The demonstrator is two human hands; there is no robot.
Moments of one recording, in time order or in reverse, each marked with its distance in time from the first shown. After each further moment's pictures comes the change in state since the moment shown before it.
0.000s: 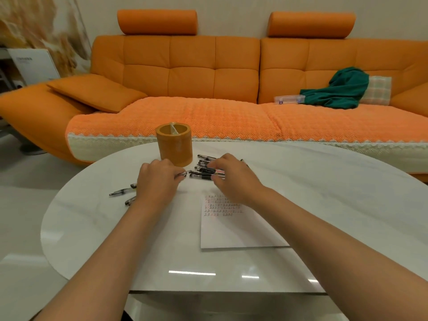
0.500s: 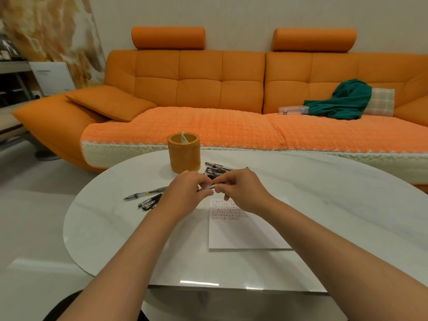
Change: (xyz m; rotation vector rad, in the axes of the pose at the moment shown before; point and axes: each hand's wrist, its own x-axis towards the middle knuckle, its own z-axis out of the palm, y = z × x) left_hand -0.018 0.030 -0.023 -0.394 -0.157 0.076; right_hand -0.022 -0.017 -0.010 0.416 0.009 0.087
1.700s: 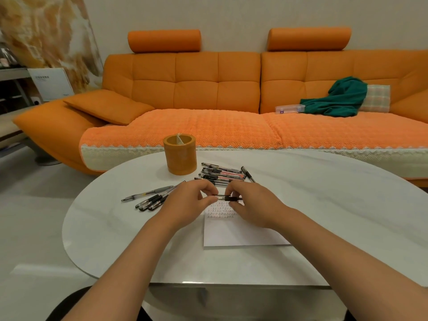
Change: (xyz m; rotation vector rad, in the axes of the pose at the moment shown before) left_hand -0.019 0.024 0.003 -0.199 -0.103 -0.064; right_hand -0.035 0.025 -0.024 -0.478 -0.116 -0.160
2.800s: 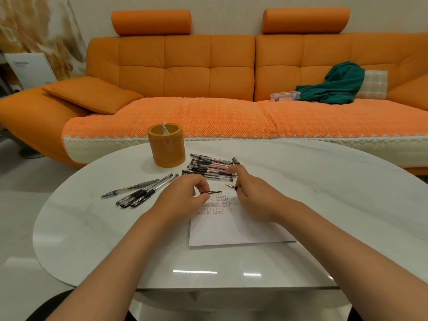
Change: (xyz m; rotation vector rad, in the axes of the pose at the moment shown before) left_hand 0.019 -0.009 0.026 0.068 -0.039 0.015; right_hand -0.002 0.029 -0.004 0.148 -0.095 0.111
